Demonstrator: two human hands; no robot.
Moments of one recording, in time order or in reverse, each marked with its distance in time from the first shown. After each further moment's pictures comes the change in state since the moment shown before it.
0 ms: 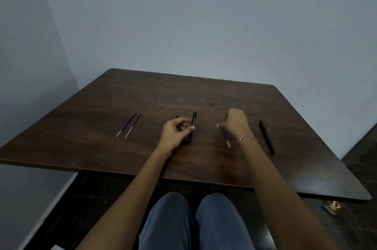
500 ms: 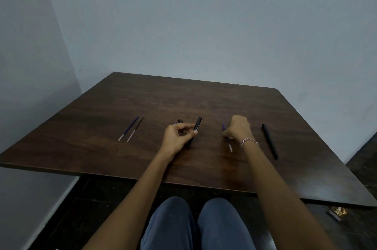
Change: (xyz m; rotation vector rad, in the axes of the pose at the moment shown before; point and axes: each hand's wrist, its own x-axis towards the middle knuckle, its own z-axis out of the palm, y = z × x) left_hand -0.001 0.003 0.000 0.023 0.020 0.011; right_hand 0.009 0.001 0.002 0.010 -0.129 0.147
